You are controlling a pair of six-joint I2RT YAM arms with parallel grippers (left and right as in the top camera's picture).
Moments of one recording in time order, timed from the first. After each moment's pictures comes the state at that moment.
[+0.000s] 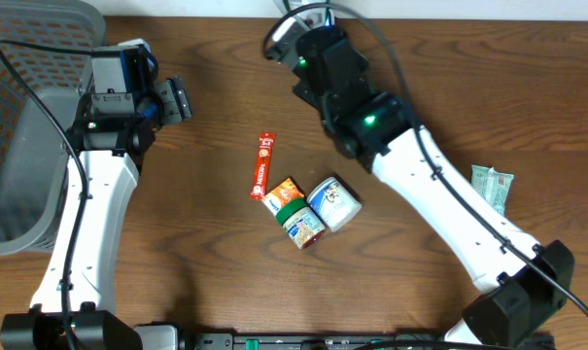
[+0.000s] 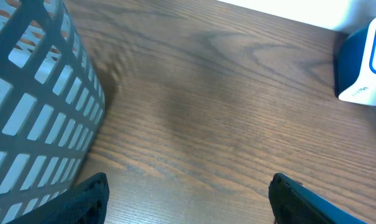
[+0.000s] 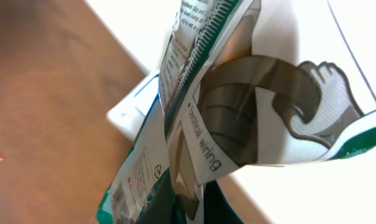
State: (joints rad) left arm 0.02 1.49 1.29 -0.60 -0.04 -0.21; right arm 0.67 1.77 1.68 -0.44 0.52 -0.59
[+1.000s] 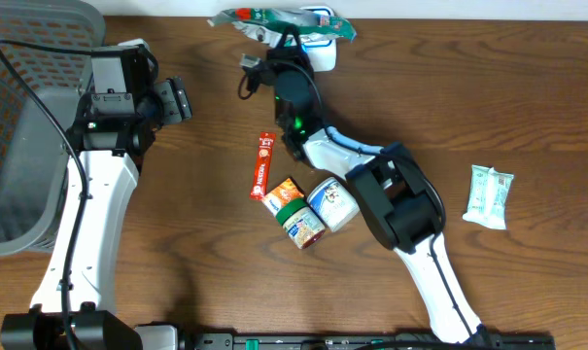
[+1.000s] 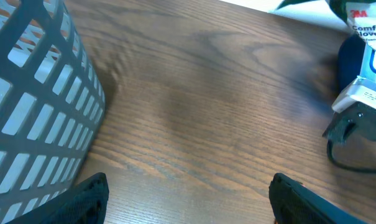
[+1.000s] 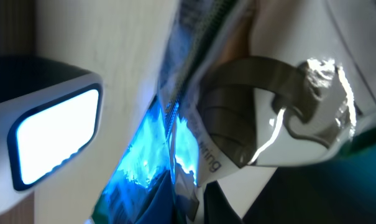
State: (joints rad) left arm 0.02 1.49 1.29 -0.60 -0.04 -0.21; right arm 0.60 2.51 1.69 0.93 0.60 -1.91
